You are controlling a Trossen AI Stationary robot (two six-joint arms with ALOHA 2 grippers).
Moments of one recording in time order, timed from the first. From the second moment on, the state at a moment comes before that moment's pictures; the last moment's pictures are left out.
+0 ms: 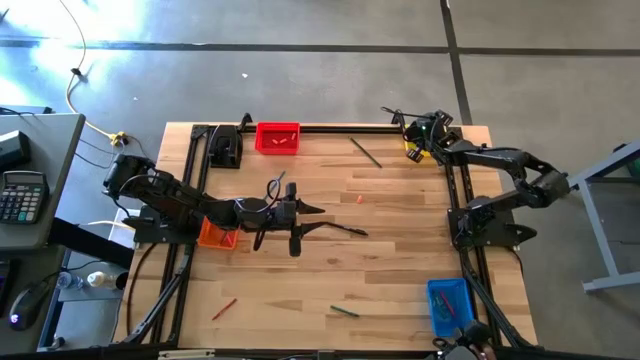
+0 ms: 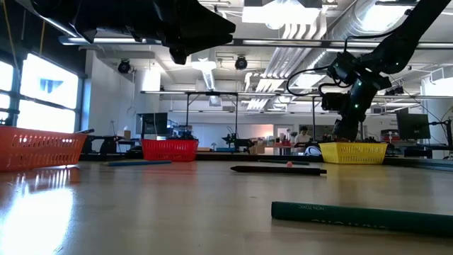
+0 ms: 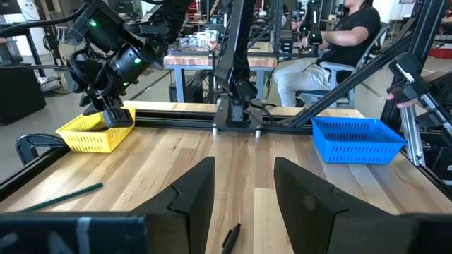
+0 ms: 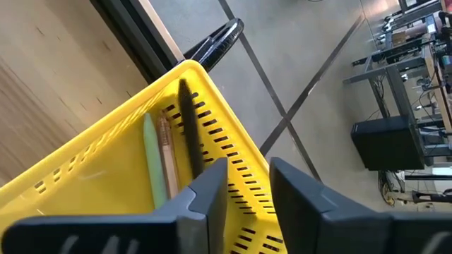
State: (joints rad) left arm -0.07 1.52 0.63 0.79 -0.30 -0.01; right arm -0.96 1.36 0.55 0.08 0.45 -0.63
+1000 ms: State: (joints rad) left arm -0.12 1.50 0.67 0.43 -0.29 0.09; right arm -0.26 1.05 0.52 0.22 0.18 -0.16
